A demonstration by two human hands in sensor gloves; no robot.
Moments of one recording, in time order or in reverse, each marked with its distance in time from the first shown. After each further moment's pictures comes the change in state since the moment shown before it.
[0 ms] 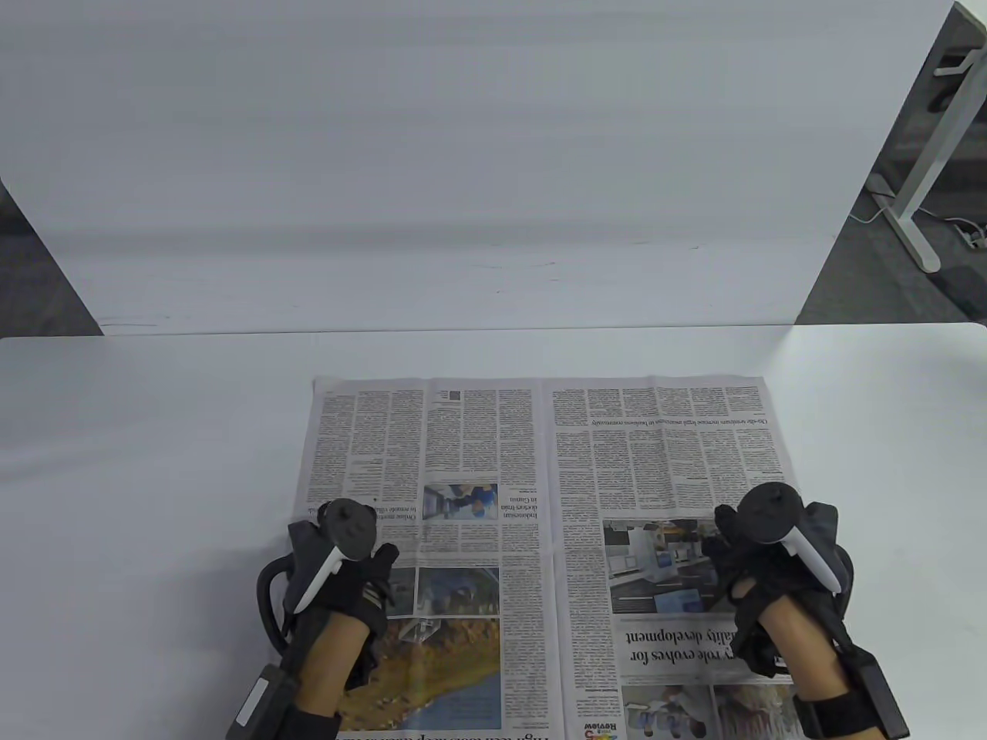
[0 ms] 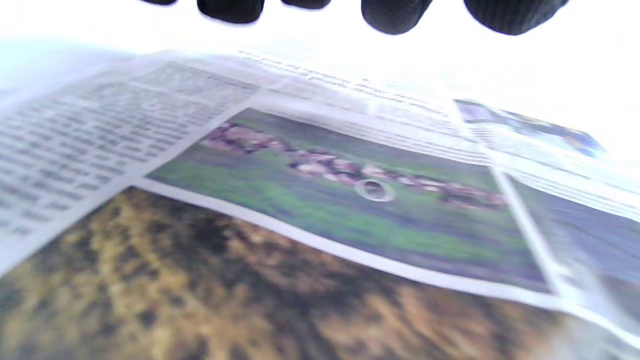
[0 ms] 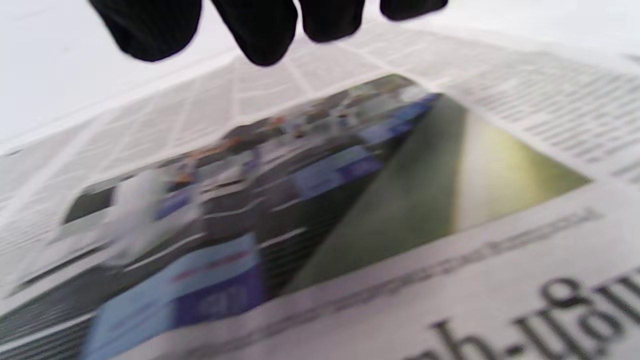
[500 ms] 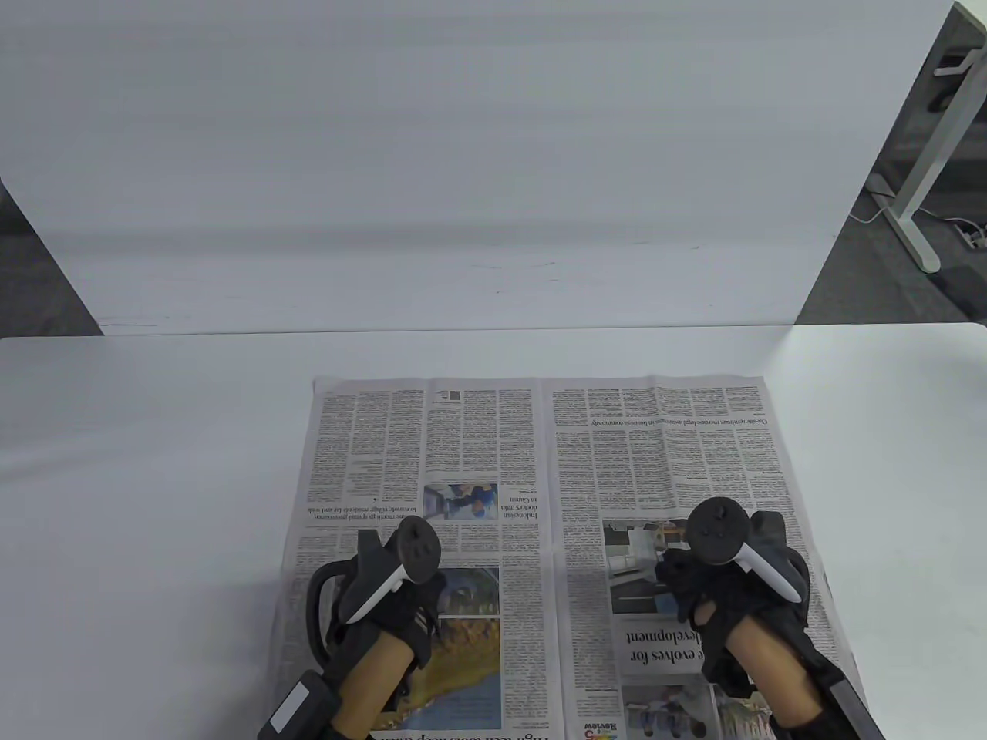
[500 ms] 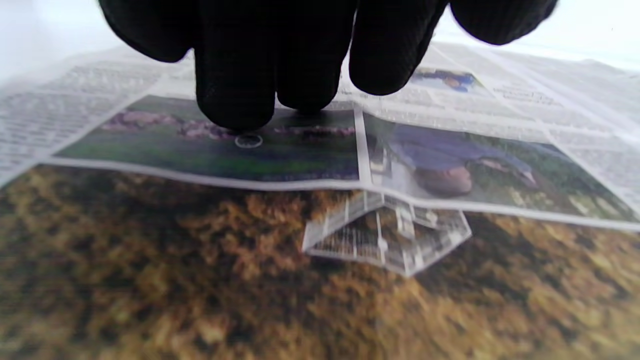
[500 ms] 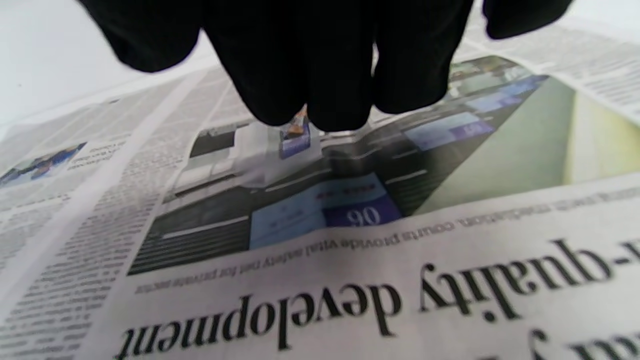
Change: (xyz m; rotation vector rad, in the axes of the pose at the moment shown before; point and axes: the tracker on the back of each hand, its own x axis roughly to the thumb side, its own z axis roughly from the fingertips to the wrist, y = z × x) left_hand 0.046 -0.016 0.019 -0.063 -0.113 -0.136; right_hand 0.037 0.016 0.017 0.066 -0.102 0.083
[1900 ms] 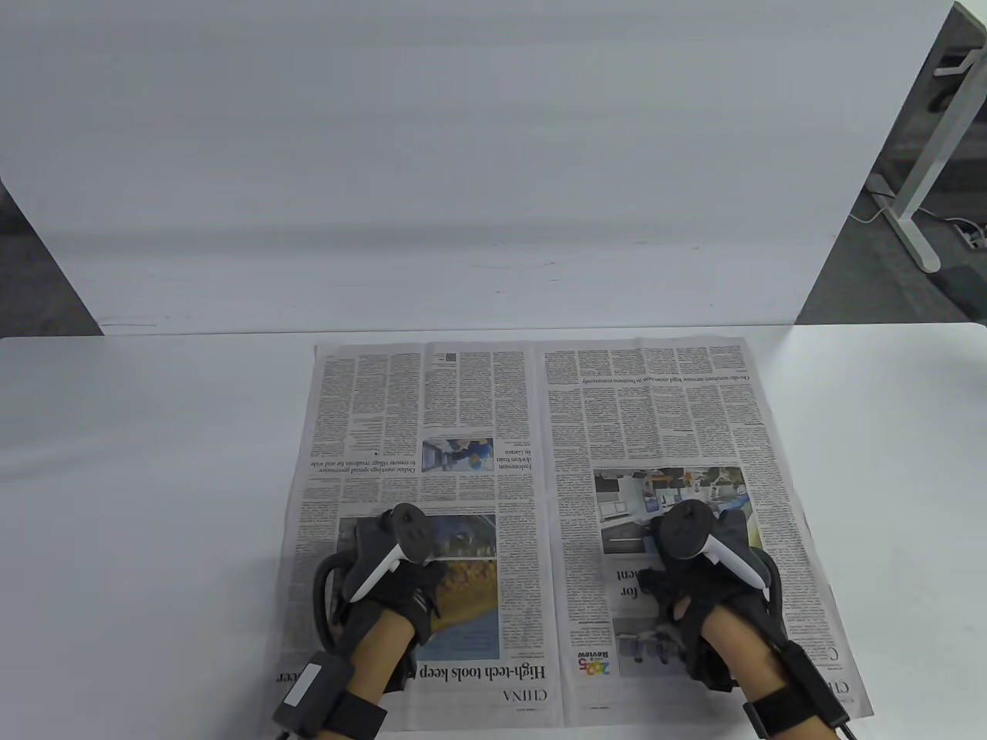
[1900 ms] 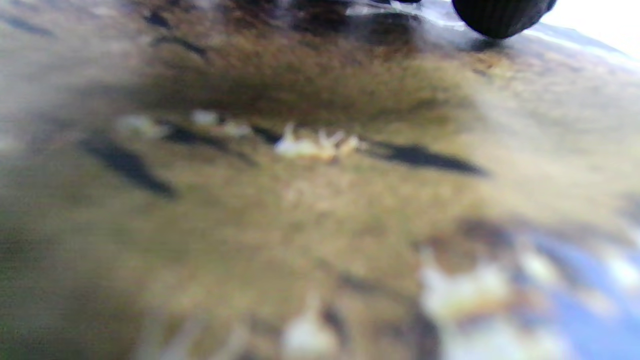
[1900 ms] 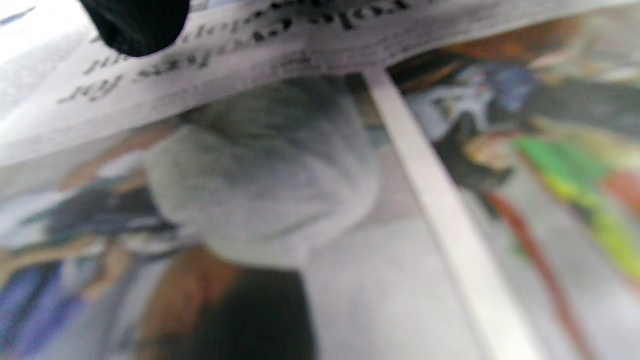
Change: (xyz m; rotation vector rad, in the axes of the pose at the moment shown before) left_hand -0.012 -0.025 -0.042 -0.074 0.051 0.068; right_hand -0.005 0.041 -0.038 0.151 0.060 0.030
